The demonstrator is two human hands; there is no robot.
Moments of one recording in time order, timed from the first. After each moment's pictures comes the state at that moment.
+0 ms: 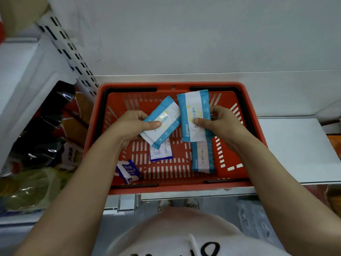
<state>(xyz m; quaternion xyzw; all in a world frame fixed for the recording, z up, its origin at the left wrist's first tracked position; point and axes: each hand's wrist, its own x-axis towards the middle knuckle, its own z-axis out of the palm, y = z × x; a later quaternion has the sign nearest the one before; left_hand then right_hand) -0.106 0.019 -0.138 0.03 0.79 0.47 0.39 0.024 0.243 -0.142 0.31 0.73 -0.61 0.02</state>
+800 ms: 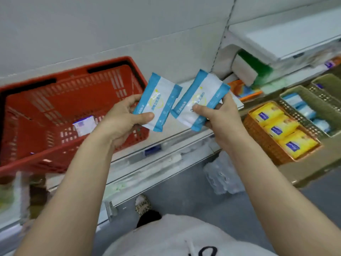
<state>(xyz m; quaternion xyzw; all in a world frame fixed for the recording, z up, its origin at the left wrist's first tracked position) 0.139 0.120 -0.100 0.23 0.62 0.60 0.45 0.330 0.261 -0.103 0.38 0.52 -0.69 -0.33</state>
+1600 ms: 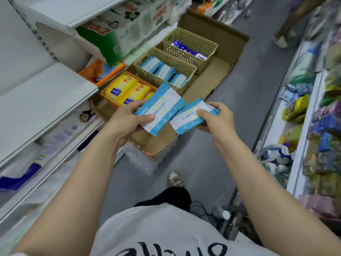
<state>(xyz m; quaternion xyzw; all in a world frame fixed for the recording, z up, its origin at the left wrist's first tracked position) 0.581 0.380 -0.175 0.32 0.58 0.43 0.61 0.820 0.407 -0.185 0.64 0.35 -0.52 -0.45</state>
